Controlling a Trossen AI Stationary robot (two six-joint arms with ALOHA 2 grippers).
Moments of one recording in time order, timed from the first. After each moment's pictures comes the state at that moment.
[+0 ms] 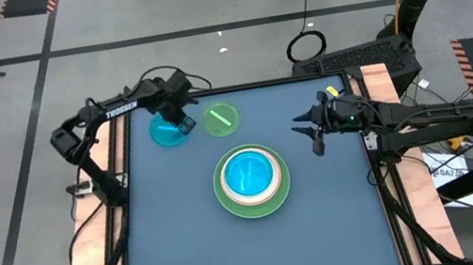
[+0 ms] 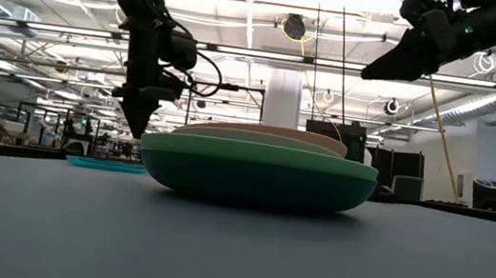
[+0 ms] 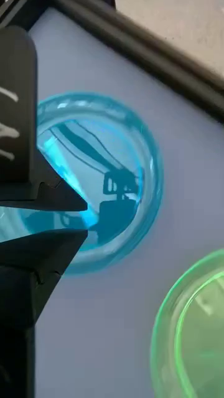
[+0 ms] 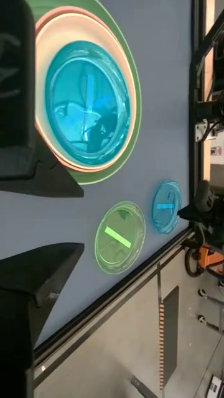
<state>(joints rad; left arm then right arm) 0.74 1.70 1.21 -0.89 -0.08 0.02 -0.22 0.79 0.52 -0.13 0.10 -0.07</state>
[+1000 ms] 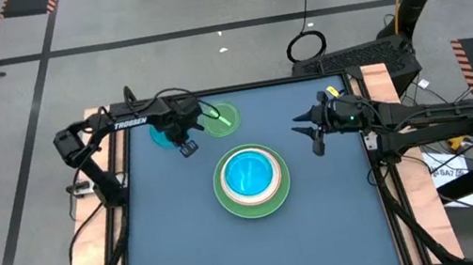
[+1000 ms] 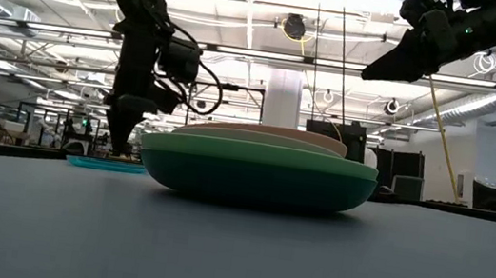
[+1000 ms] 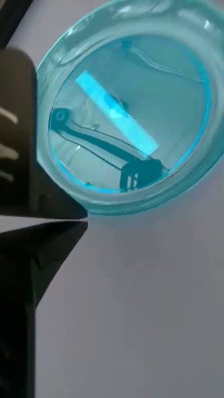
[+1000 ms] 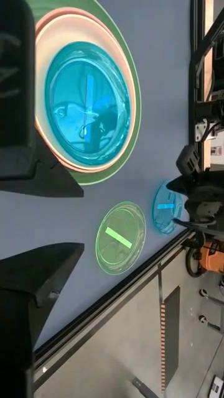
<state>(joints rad) 0.56 1.70 1.08 -0.91 -0.11 -0.02 -0.22 0.79 0.52 -0.13 0.10 -0.07</state>
